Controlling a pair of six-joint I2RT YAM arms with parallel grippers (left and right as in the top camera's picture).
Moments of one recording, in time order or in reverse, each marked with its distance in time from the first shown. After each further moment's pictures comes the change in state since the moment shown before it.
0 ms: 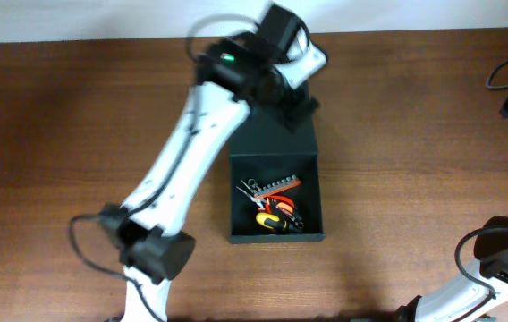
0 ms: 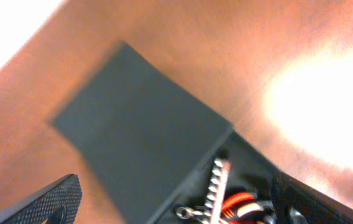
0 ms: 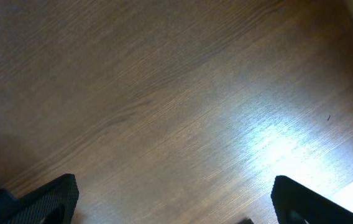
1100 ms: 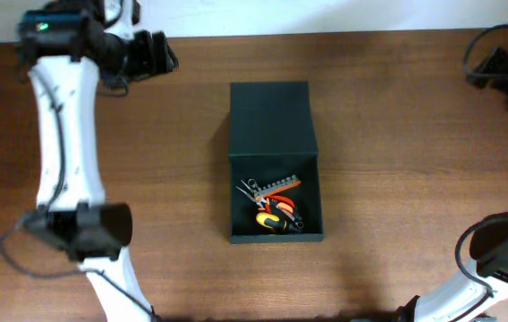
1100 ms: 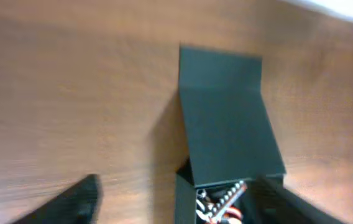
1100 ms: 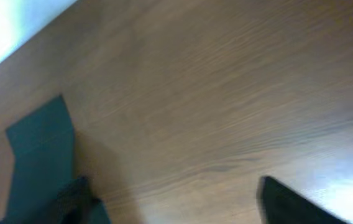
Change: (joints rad) left arm 0.566 0.045 0.026 -0.160 0.235 -0.428; right arm 0.060 0.000 -0.201 0.351 -0.386 -0.006
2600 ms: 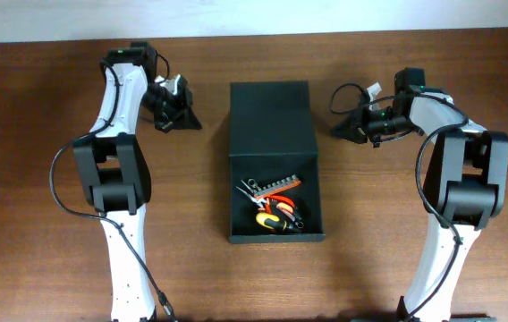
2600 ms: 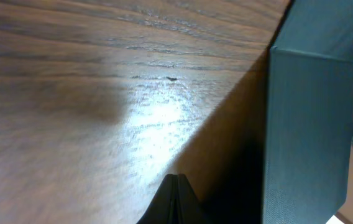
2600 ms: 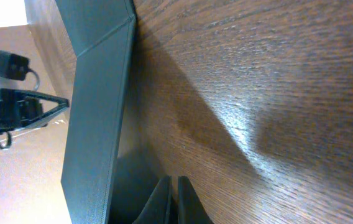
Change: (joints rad) left arm 0.000 0.485 -0.121 0.097 0.254 0.010; right arm 0.330 0.367 -0.499 0.564 -0.621 0.141
